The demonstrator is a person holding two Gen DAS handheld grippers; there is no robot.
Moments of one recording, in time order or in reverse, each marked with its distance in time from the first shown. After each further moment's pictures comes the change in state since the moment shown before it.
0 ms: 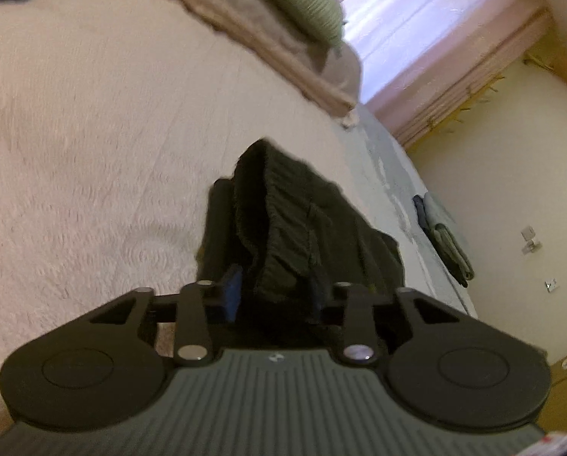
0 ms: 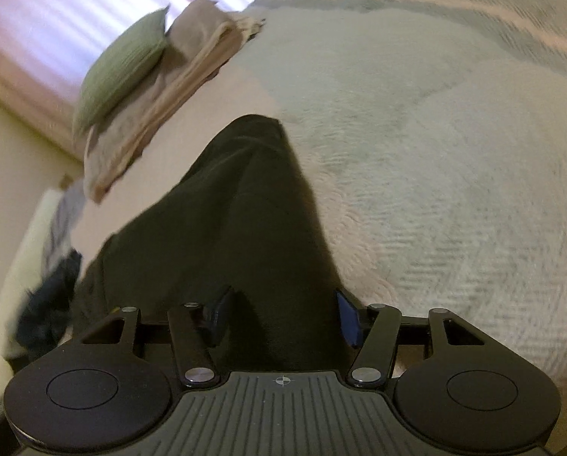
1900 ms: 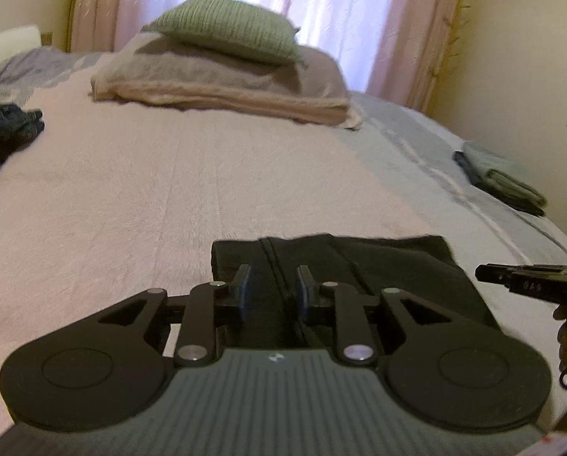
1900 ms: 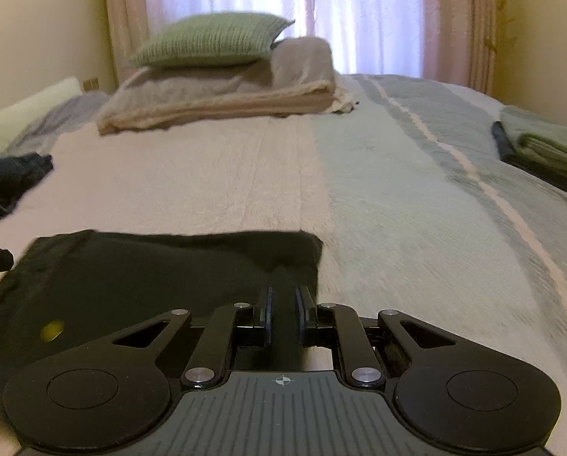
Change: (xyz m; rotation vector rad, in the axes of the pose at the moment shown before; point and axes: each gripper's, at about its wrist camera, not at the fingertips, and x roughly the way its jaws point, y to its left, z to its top) left arm 0.037 -0.065 0.014 0.482 -0.103 0.227; right arm 0.018 0.044 0.012 -0.636 -0.170 -0.150
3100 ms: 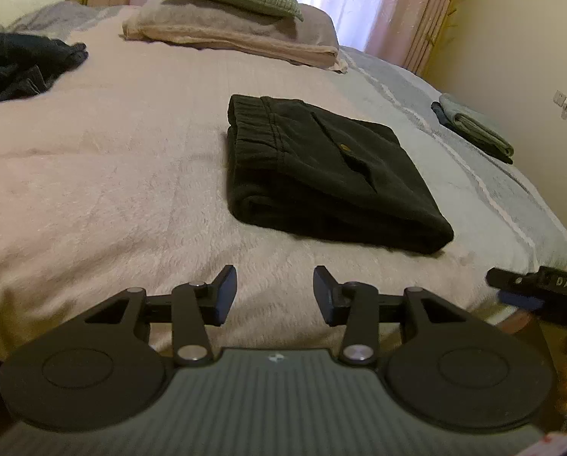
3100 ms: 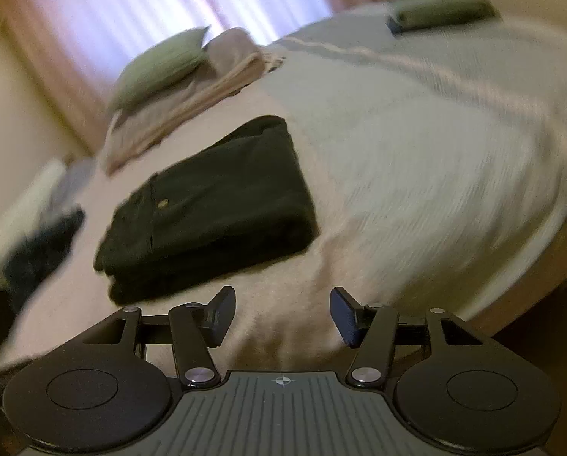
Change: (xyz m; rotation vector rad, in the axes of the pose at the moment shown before) left arm -0.146 -0.018 -0.110 -0.069 0.162 -0.014; right arm -0.170 0.022 -0.134 0.535 0.034 0.068
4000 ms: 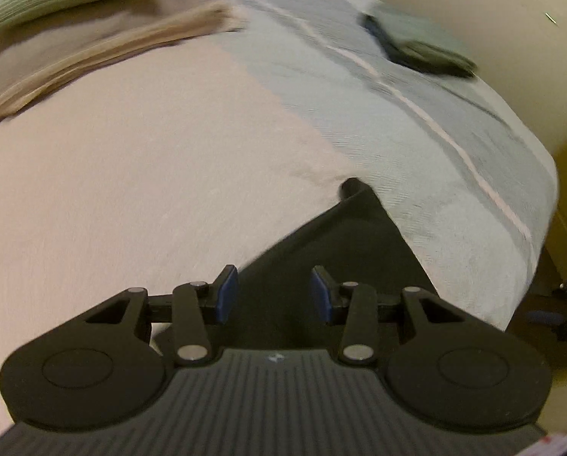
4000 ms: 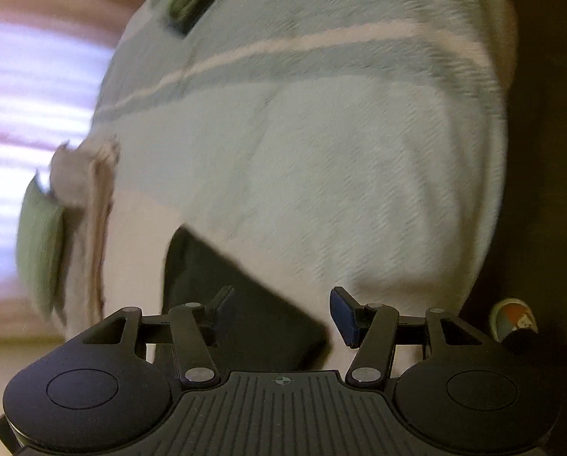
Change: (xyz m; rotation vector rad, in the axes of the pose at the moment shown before) left arm 0.199 -0.082 0.289 0.456 0.386 -0.201; right arm 0.010 -0.053 0.141 0.825 0.071 -0.233
